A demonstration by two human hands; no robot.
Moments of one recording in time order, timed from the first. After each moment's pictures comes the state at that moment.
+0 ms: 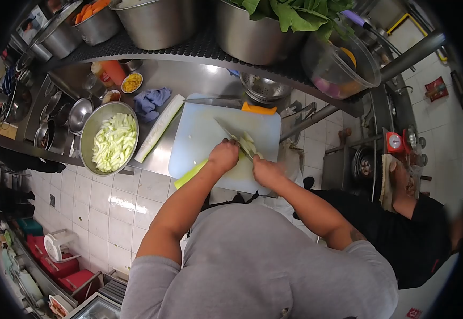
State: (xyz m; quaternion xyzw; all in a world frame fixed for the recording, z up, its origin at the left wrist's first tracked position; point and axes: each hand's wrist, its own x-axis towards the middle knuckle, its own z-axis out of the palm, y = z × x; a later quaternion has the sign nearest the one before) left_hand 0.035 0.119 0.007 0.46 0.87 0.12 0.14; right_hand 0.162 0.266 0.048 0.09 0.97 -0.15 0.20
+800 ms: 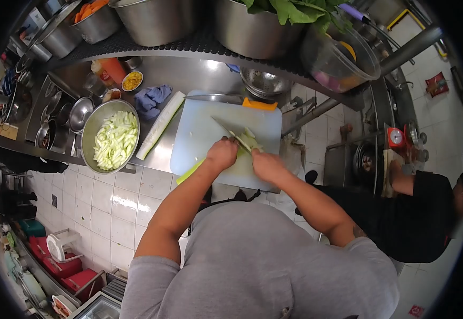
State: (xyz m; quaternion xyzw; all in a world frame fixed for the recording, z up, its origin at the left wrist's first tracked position) left_hand 0.038 0.106 0.022 0.47 0.87 0.10 0.15; right_hand 0.164 0.253 0.055 0.10 0.96 -0.17 0.20
